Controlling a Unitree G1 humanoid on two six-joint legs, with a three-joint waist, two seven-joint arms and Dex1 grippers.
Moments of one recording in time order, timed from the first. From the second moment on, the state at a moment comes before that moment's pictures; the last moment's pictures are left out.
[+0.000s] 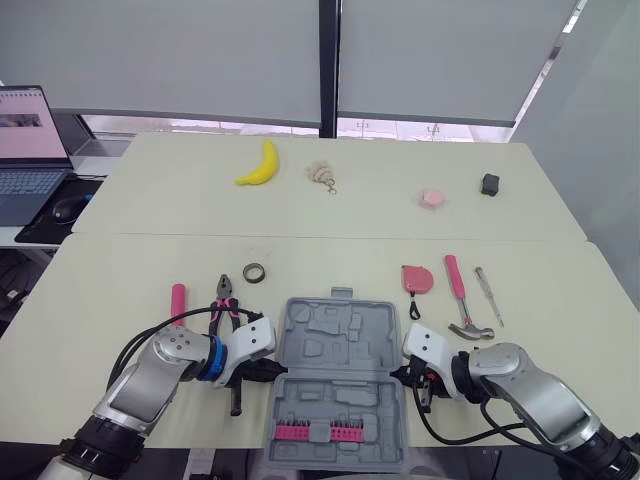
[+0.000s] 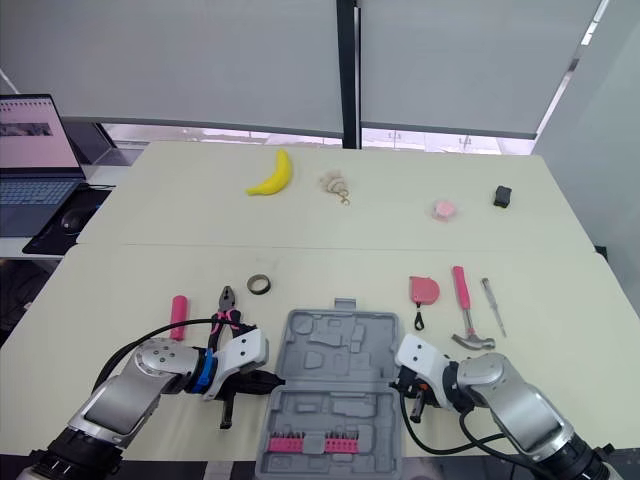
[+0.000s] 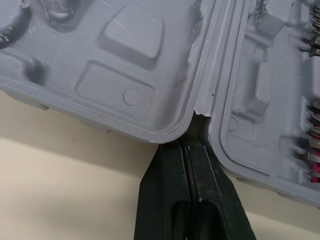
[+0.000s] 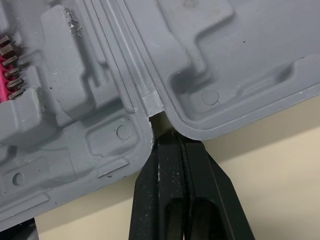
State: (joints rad) left arm -0.09 0.76 -0.24 -0.11 -0.07 0.41 -1.23; right arm -0.07 -0.66 0.41 -0.41 0.10 0.79 0.87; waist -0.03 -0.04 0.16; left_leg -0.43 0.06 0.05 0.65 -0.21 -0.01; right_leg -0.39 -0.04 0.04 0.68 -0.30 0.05
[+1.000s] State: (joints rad) left arm -0.06 0.79 -0.25 -0.14 -0.08 0.41 -1.23; right arm -0.05 -0.68 0.42 -0.43 0.10 0.79 0.87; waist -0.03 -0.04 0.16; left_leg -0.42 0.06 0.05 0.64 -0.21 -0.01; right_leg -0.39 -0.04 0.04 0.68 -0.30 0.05
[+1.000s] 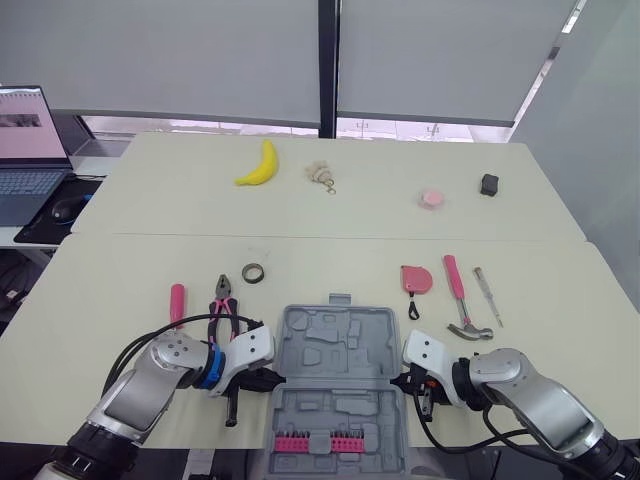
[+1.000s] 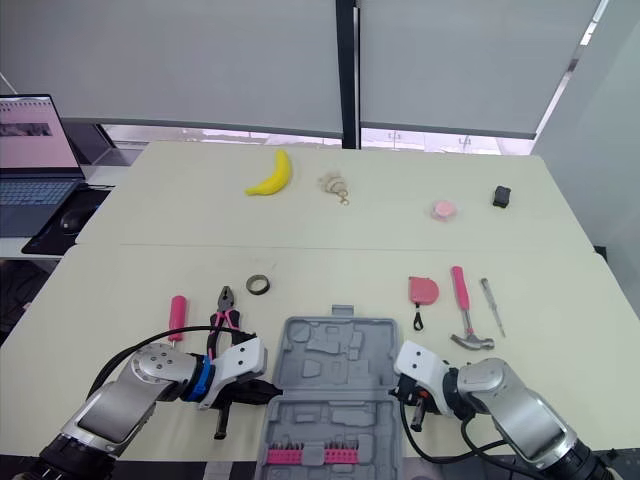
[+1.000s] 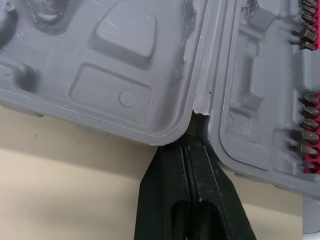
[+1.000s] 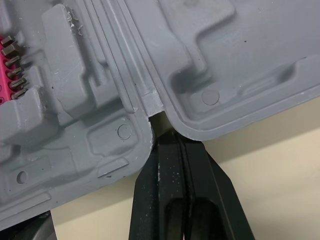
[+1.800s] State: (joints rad) left arm -0.04 0.80 0.04 -0.07 -0.27 0.36 -1.18; right arm 0.19 -0.73 0.01 -0.58 0.26 0.76 0.78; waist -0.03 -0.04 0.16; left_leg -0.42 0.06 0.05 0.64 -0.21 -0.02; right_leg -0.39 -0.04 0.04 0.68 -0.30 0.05
